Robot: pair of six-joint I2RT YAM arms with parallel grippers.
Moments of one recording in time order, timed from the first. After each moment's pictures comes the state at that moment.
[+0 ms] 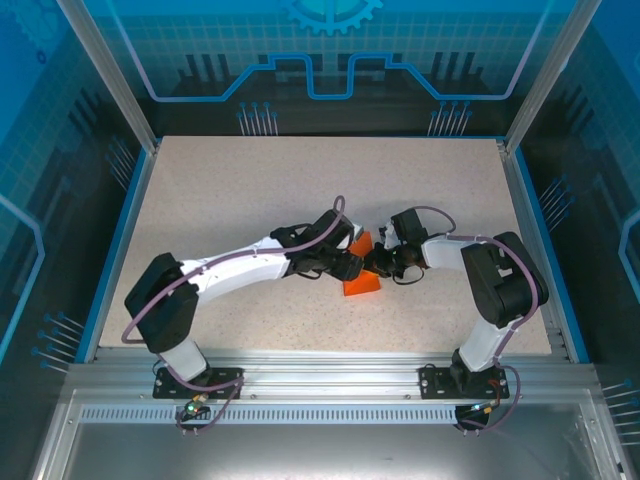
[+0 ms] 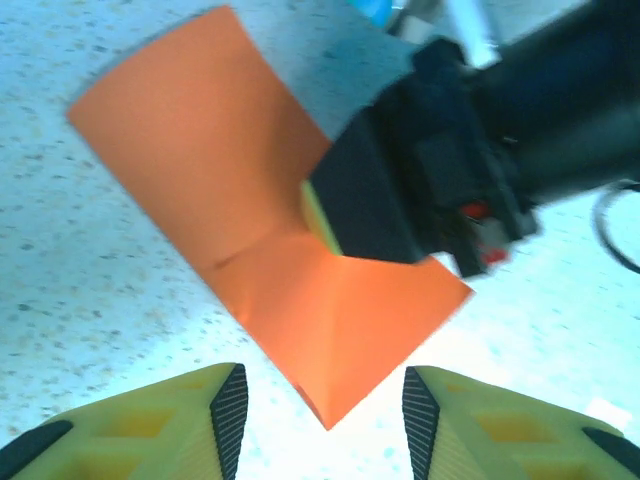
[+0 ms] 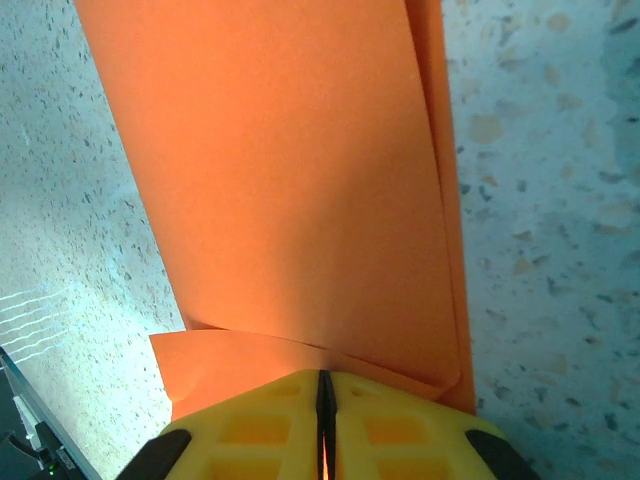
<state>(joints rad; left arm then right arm) -0.84 1.67 1.18 -0.46 0.10 -0.39 0.34 1.75 0.79 -0.16 -0.54 0.64</state>
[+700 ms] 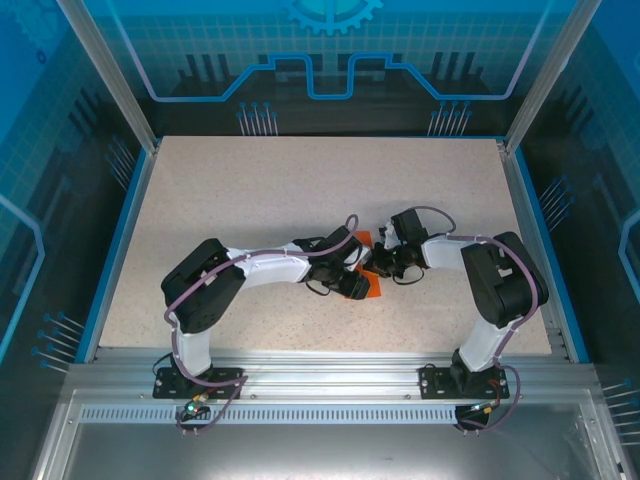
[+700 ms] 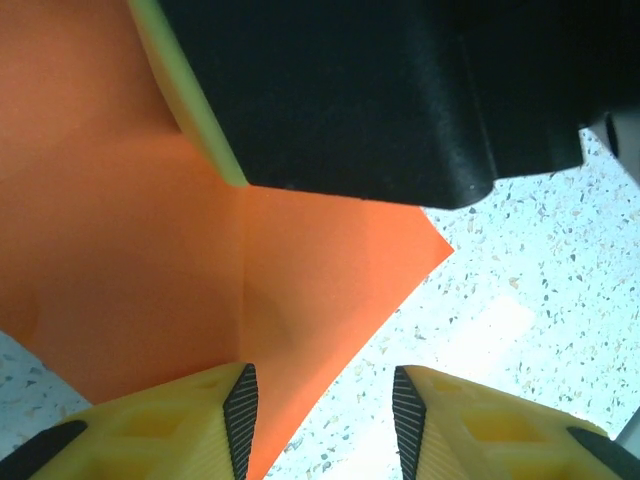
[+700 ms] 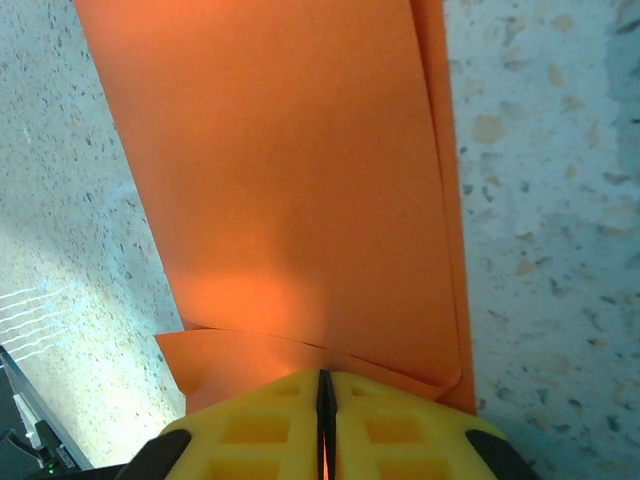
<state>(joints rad) -0.84 1.89 1.15 -0.34 0.29 -0.44 0.34 1.75 0.79 -0.16 -0.54 0.64</state>
